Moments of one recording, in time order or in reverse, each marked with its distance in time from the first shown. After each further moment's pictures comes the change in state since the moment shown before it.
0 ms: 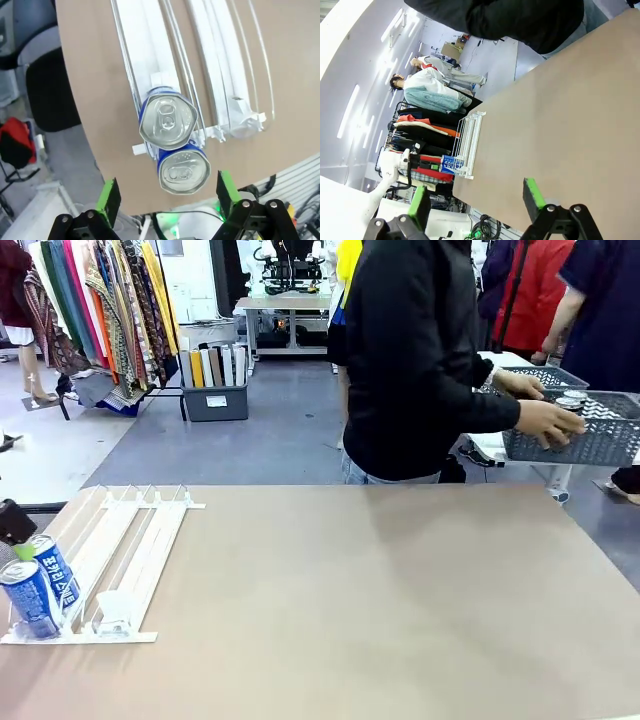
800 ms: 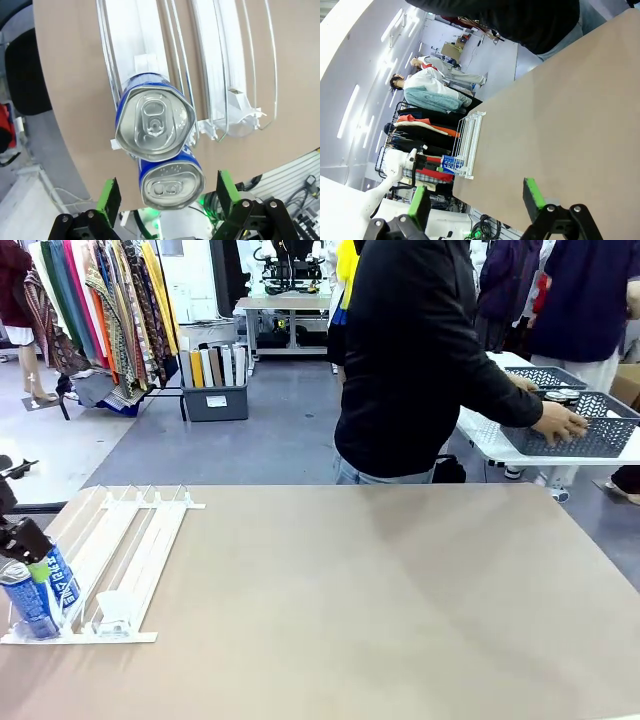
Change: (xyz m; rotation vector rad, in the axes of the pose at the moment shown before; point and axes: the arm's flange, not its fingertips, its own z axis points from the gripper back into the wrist) left arm 0.003 -0.002 -0.034 -0.072 0.098 0.065; right arm 0.000 0.000 0.000 0.000 0.000 0.000
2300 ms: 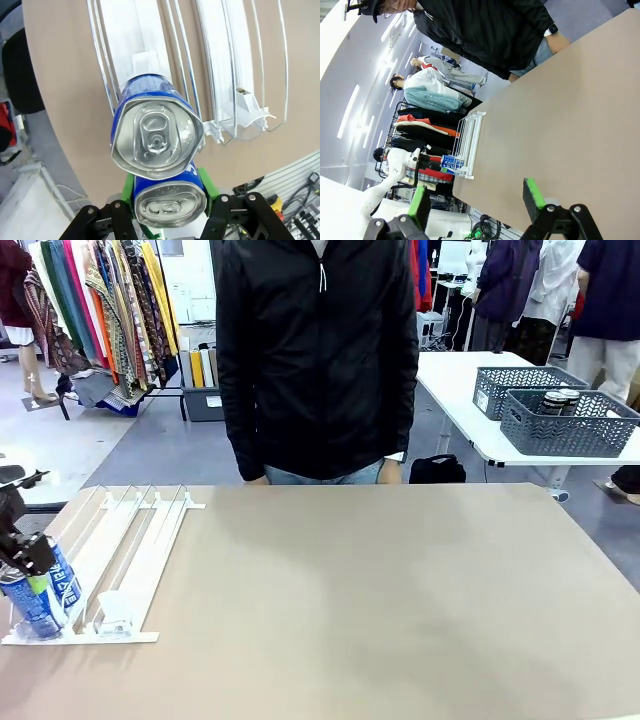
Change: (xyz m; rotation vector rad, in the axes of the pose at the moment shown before) left arm 0.006 0.000 -0.015 0.007 0.033 -0.011; right arm 0.000 0.000 0.000 0.000 0.000 0.000
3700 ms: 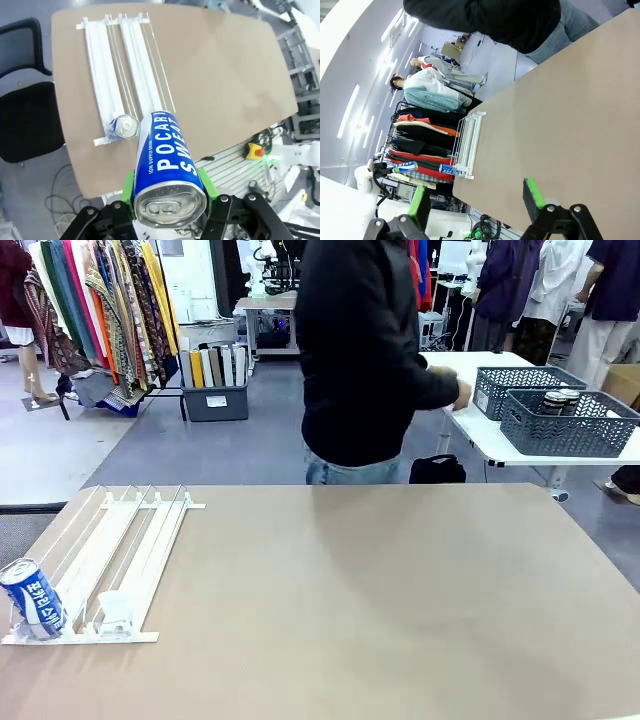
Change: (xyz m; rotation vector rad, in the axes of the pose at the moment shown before) left arm -0.136 0.032 0.230 -0.300 -0.441 -0.021; right arm 0.000 0.000 0.000 0.000 0.000 0.000
